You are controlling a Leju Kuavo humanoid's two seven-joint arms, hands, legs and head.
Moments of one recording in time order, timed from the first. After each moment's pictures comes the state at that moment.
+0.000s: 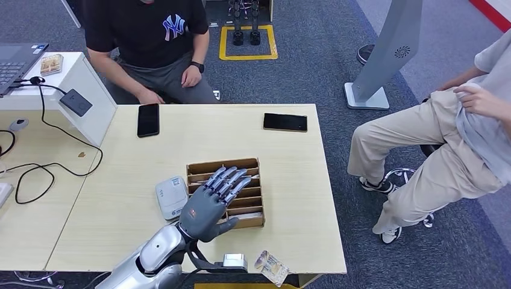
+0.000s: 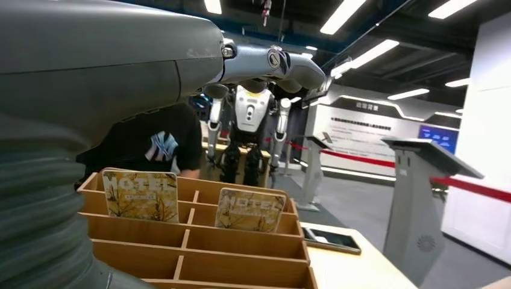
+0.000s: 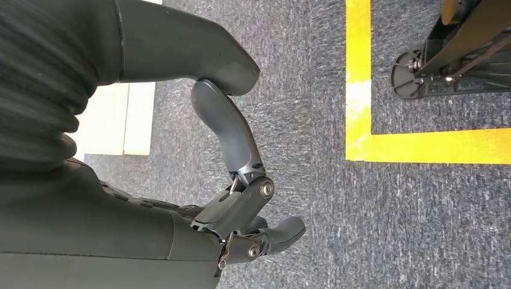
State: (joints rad) left arm -0.28 0.19 -0.96 -1.39 -1.06 0.52 -0.13; right arm -0.02 0.13 -1.51 -0.37 1.51 0.05 0.00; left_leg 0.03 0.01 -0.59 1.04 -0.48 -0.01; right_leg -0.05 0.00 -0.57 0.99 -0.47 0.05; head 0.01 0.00
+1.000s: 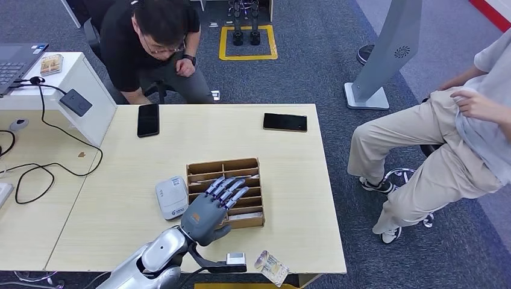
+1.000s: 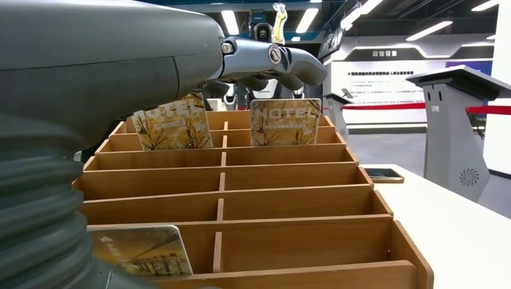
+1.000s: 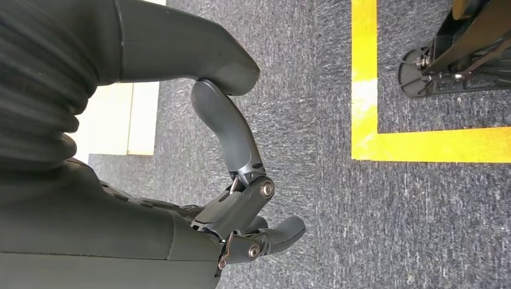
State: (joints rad) left arm -0.28 0.18 -0.96 -1.29 -1.12 0.44 -0.08; right arm -0.01 0.13 -1.51 -0.39 1.51 0.06 0.00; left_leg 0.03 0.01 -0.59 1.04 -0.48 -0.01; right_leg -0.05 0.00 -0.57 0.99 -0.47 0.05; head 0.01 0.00
